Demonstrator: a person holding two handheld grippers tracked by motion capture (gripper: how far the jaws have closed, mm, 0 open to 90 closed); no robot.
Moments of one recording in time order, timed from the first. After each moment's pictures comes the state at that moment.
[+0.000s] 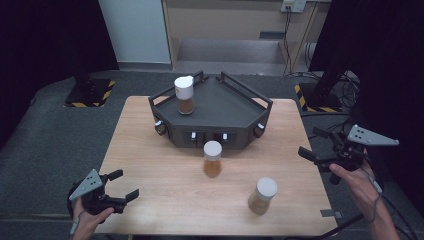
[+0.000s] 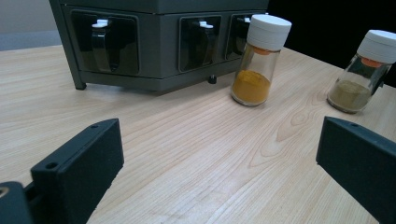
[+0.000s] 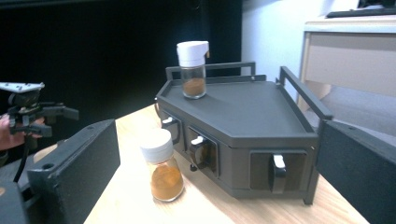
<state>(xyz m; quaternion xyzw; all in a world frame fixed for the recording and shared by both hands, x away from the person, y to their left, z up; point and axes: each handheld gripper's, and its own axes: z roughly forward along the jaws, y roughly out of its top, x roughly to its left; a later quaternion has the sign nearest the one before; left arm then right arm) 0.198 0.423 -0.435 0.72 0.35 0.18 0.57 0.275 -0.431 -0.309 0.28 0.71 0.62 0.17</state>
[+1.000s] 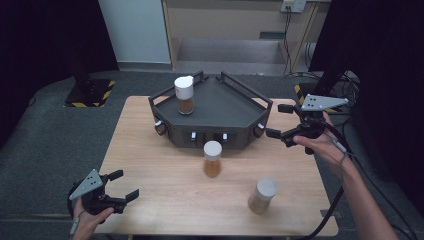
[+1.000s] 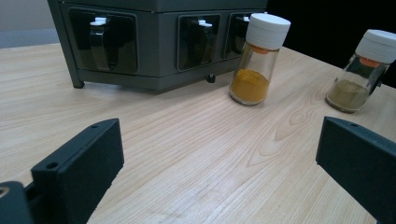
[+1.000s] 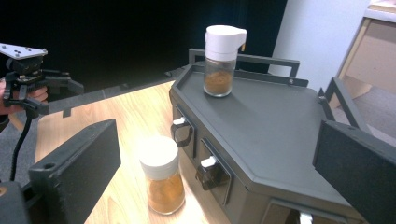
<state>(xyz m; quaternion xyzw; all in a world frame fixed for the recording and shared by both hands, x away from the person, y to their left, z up) 0.198 0.424 -0.435 0.72 0.35 0.17 0.57 0.362 -0.360 -0.256 0.20 0.79 0.56 0.14</state>
